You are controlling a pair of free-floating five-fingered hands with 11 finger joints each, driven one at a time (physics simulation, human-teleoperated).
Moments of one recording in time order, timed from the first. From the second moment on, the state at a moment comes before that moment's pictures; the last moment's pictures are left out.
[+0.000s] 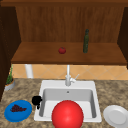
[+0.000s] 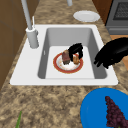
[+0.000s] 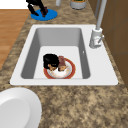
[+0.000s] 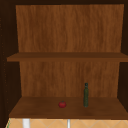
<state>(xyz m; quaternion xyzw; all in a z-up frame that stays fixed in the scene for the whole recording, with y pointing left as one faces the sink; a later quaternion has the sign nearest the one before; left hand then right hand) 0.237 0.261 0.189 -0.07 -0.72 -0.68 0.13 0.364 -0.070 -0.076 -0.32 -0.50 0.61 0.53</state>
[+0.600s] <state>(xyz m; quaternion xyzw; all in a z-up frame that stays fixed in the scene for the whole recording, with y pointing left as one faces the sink) 0.237 0.261 0.189 -0.07 -0.72 -0.68 0.13 0.357 -0.066 -0.075 -0.28 -0.53 0.62 0.51</state>
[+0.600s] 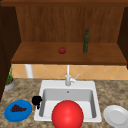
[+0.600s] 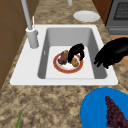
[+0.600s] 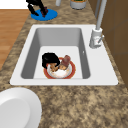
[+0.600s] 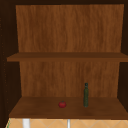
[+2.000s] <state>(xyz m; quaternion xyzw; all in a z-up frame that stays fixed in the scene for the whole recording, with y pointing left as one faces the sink) 0.237 0.261 0.189 -0.07 -0.72 -0.68 0.13 0.386 -0.087 0.023 -0.30 -0.47 0.67 0.50</state>
